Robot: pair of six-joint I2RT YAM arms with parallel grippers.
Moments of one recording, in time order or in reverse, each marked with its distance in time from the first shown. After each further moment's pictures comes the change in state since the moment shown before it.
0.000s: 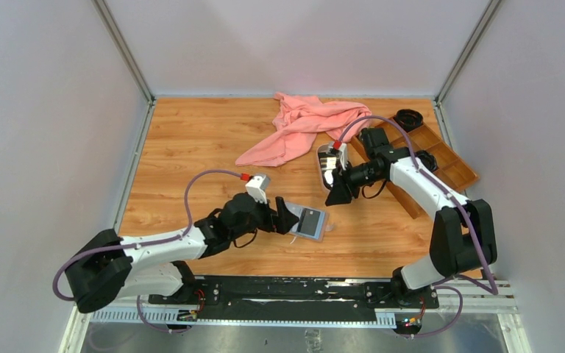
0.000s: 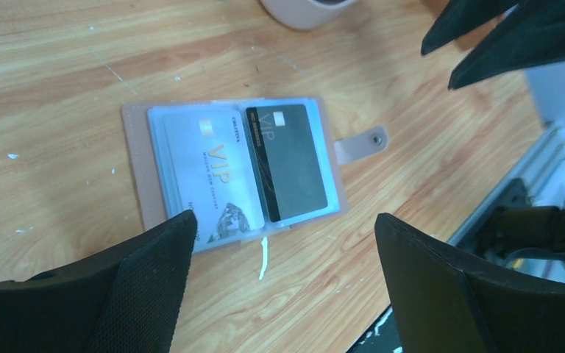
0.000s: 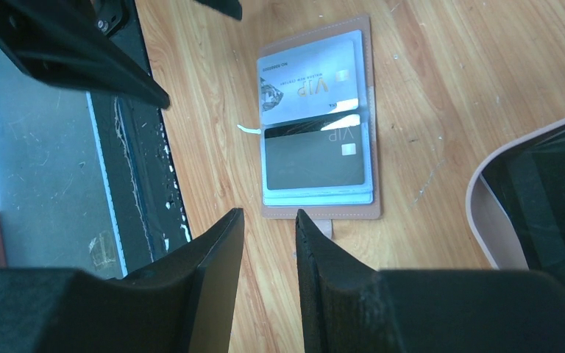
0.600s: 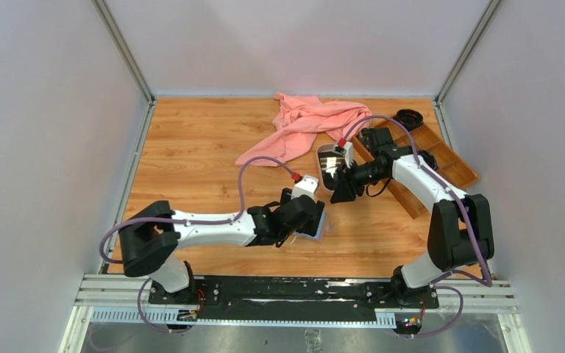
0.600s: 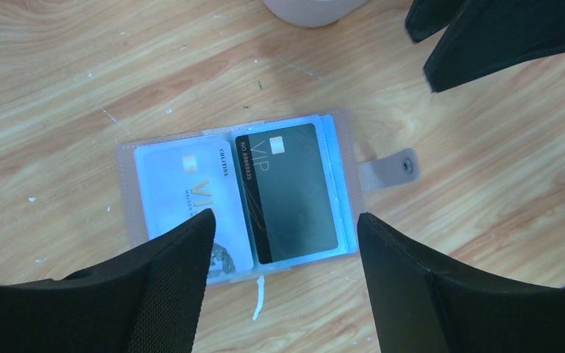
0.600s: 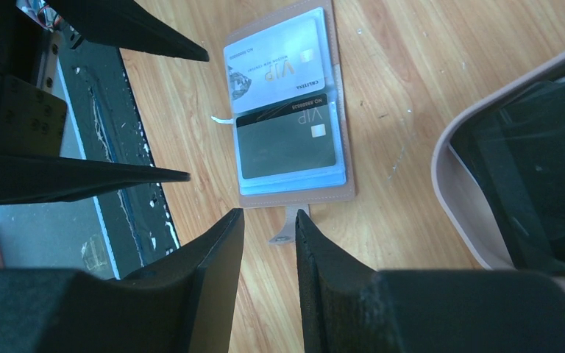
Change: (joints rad) left arm -0.283 0.380 0.481 -0.418 -0.432 0.117; right arm -0.053 0.040 0.000 0.000 0.034 0.000
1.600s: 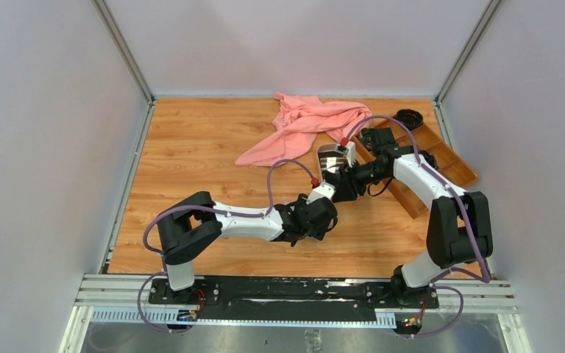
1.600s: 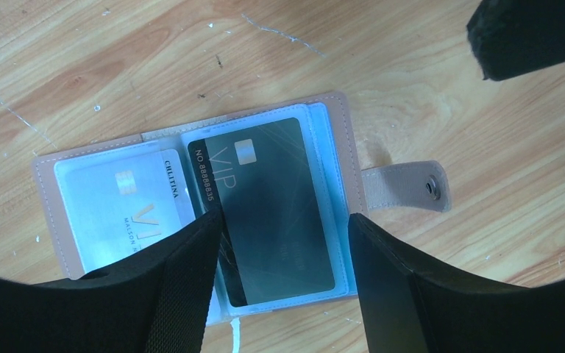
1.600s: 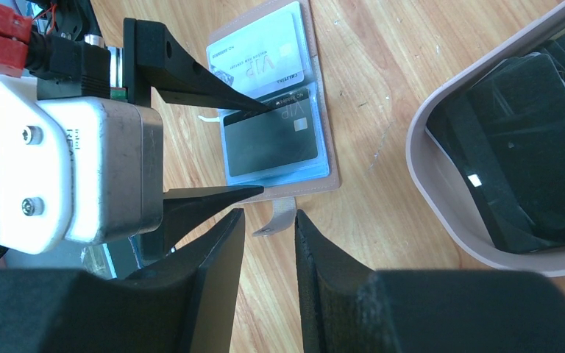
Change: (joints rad) left arm -0.002 0.307 0.189 -0.092 0.045 0.014; right arm -0.034 0.019 0.000 0.000 0.001 0.000
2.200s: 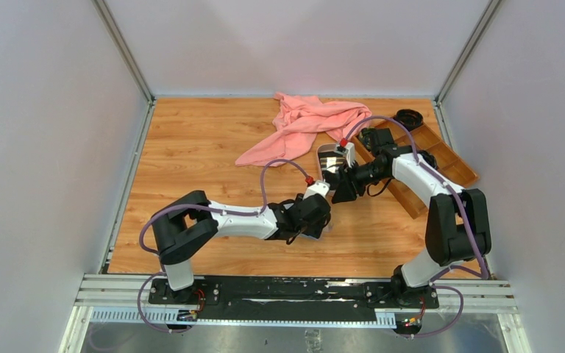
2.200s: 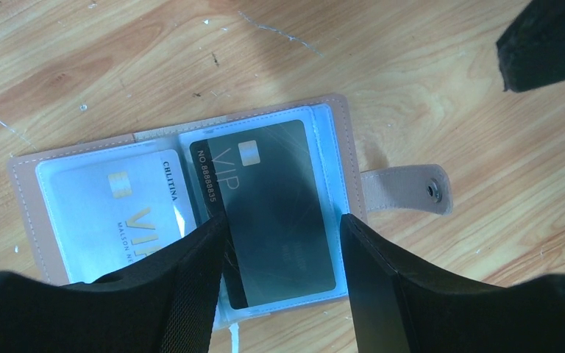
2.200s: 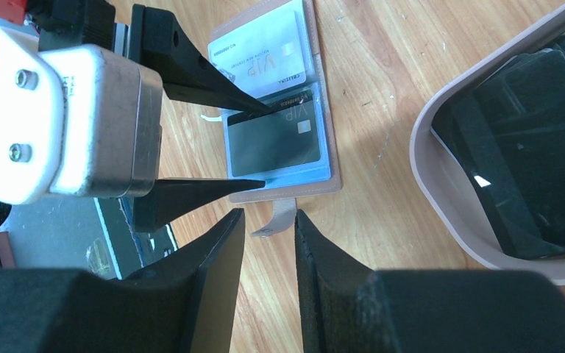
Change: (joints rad) left arm 0.037 -0.030 -0.060 0.074 0.077 -0.009; right arm 0.000 0.019 0.000 0.000 -0.012 0.000
